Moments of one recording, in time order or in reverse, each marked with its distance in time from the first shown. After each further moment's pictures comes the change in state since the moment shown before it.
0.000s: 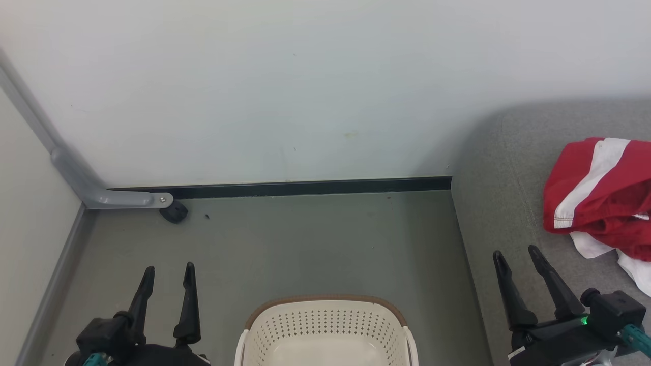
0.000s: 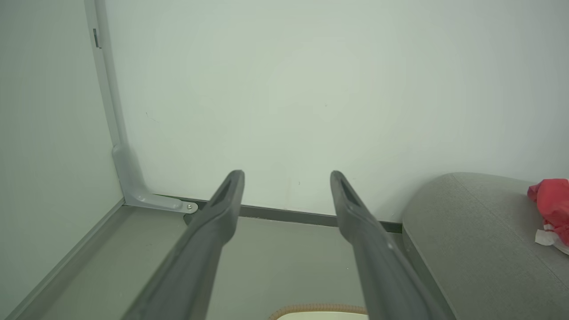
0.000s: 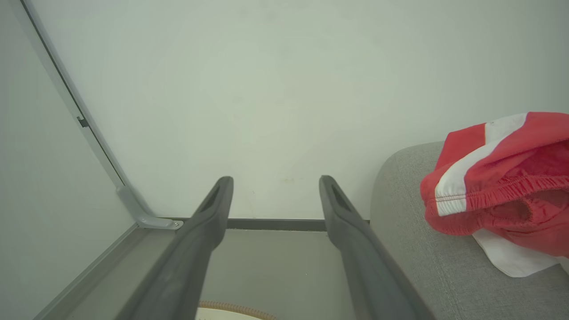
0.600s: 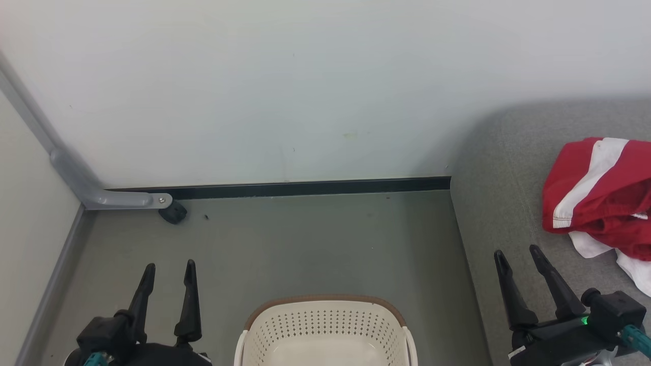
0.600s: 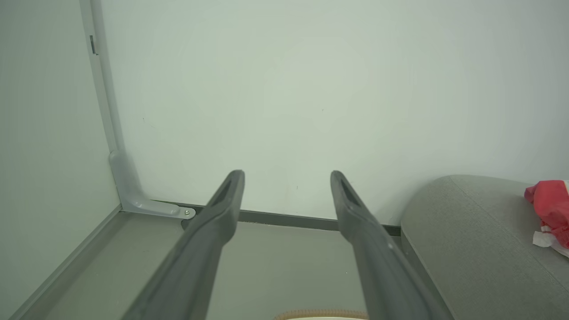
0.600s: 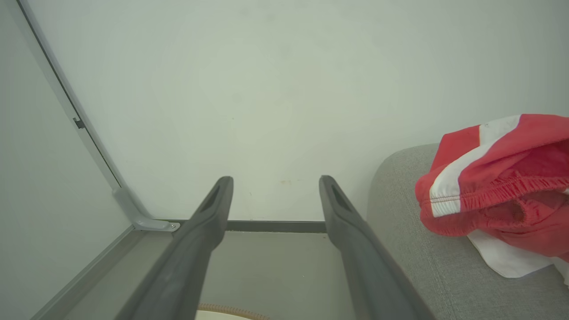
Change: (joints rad) left arm 0.000 -0.022 0.031 0.001 0.037 -0.026 0.000; right arm 0.000 0.029 -0.043 0.016 -0.043 0.025 0.000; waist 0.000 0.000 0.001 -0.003
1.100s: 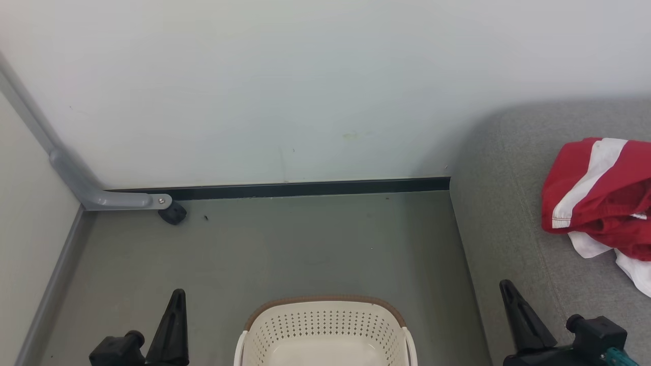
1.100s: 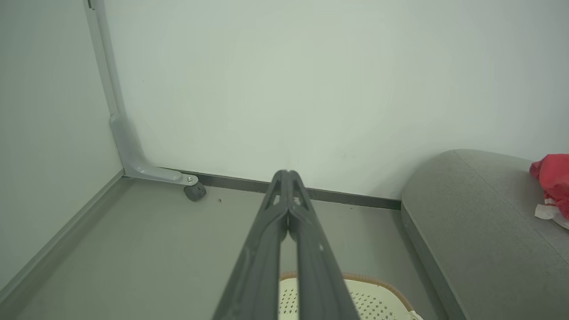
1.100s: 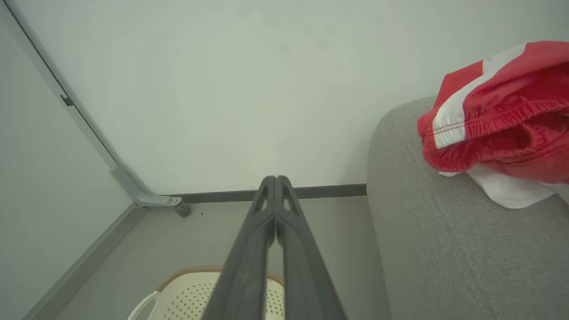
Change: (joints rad) left arm 0.044 -0.023 0.000 0.060 0.001 -0.017 0.002; right arm 0.052 0.047 0.000 0.065 -0.005 0.011 0.006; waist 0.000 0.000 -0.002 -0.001
